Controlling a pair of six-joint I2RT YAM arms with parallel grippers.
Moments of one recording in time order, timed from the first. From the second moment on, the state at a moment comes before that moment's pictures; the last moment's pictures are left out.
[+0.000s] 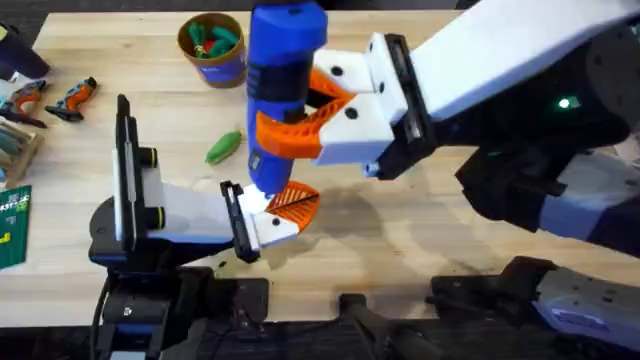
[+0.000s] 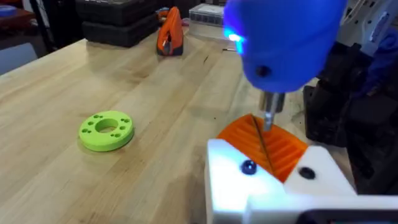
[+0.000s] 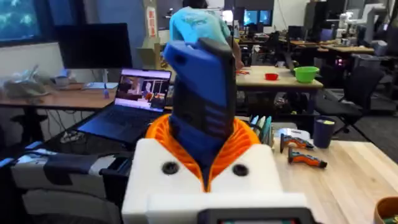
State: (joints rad) left arm -0.02 0.01 0.01 -0.13 1.21 0.05; right arm 0.73 1.21 0.62 1.05 -0.87 0.34
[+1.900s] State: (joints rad) left arm -0.02 0.01 0.01 -0.13 1.21 0.05; right arm 0.75 1.28 0.64 1.01 -0.90 0.29
